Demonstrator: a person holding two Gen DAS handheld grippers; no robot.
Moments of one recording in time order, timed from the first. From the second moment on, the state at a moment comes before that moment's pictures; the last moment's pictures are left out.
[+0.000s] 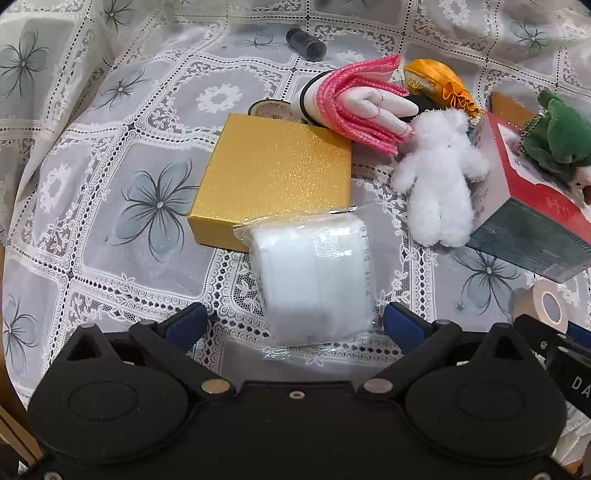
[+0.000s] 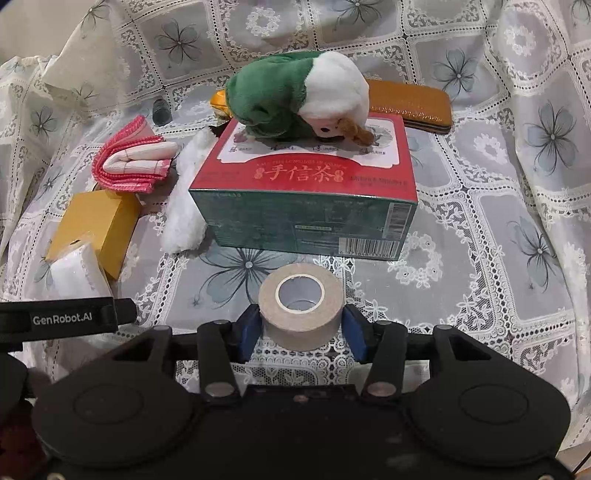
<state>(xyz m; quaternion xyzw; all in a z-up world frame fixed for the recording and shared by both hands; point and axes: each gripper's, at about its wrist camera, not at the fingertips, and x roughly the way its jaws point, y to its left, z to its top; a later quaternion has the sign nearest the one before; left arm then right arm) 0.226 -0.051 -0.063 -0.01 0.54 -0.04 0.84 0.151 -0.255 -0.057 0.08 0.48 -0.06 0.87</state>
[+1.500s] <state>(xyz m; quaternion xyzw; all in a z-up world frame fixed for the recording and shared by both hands) 0.087 -0.046 -0.028 0.00 0.59 -0.14 0.79 0.007 -0.219 -0.016 0.10 0.53 0.01 0.84</state>
